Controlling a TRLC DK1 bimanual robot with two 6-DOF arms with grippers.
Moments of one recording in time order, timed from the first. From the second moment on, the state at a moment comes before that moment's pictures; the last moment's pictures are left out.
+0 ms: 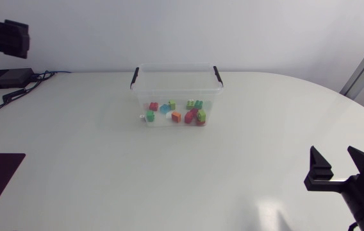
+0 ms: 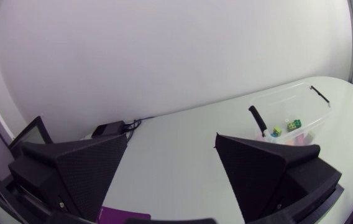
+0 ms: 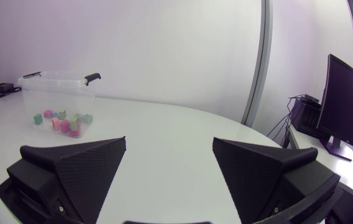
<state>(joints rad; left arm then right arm) -0.12 1.07 1.25 -0.56 -0.35 0.26 -0.04 0.06 0.07 -0.16 0.11 -0.11</state>
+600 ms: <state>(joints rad) -0.09 0.42 0.73 -0.33 -0.31 0.26 -0.04 0.06 0.07 -0.16 0.11 -0.11</state>
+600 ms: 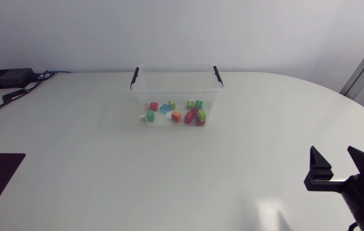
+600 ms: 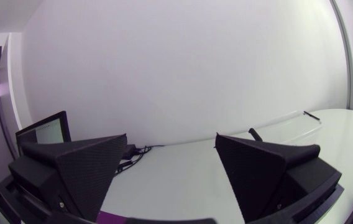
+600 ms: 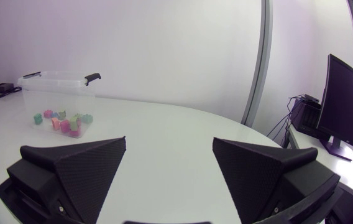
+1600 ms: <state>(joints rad) -0.05 0.06 0.35 -0.25 -0.14 0.22 -0.04 0.06 0.07 -0.13 0.08 -0.10</state>
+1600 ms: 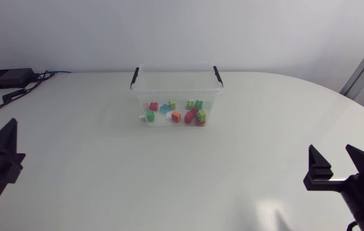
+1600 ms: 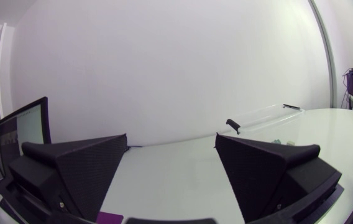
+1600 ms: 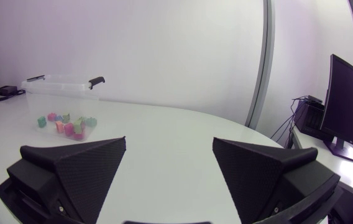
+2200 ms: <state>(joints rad) -0.01 0.06 0.05 -0.04 0.00 0.04 -0.01 0.06 0.04 -0.03 0.02 -0.03</state>
